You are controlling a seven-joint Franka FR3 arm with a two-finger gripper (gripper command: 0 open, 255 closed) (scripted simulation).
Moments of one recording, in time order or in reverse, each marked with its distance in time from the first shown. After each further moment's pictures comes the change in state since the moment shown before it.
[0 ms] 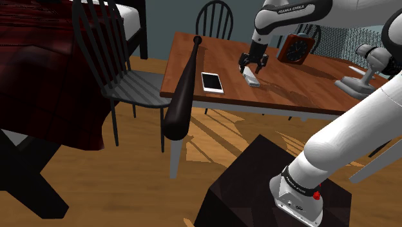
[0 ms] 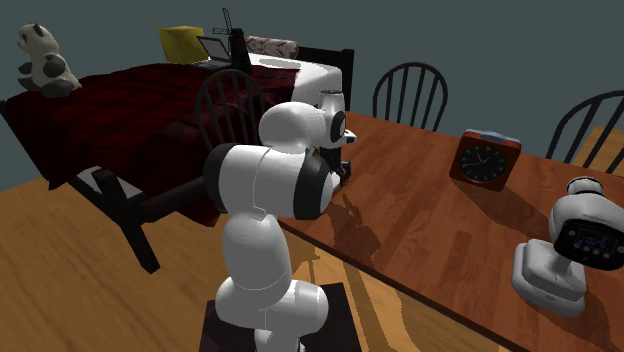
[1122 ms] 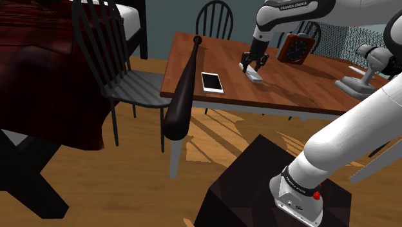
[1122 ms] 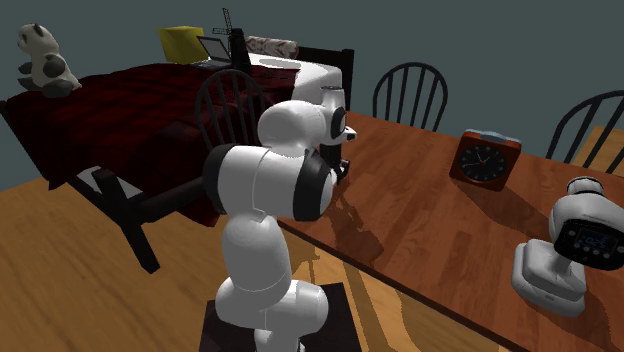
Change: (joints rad) arm 0.000 -0.010 0.001 0.023 -0.001 -0.032 0.000
